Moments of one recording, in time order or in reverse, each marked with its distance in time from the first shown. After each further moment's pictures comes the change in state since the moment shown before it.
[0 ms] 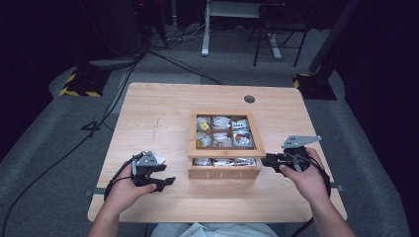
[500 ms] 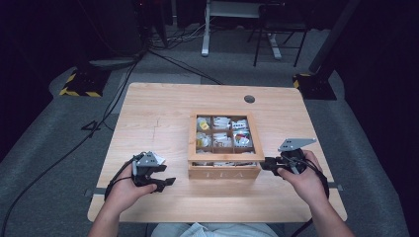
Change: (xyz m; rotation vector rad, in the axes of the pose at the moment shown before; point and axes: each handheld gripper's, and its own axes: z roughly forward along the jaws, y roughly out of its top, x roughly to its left) left arm 0.000 -0.001 0.002 0.005 -0.001 0.002; right arm 0.001 -0.006 0.008 0.057 0.003 -0.018
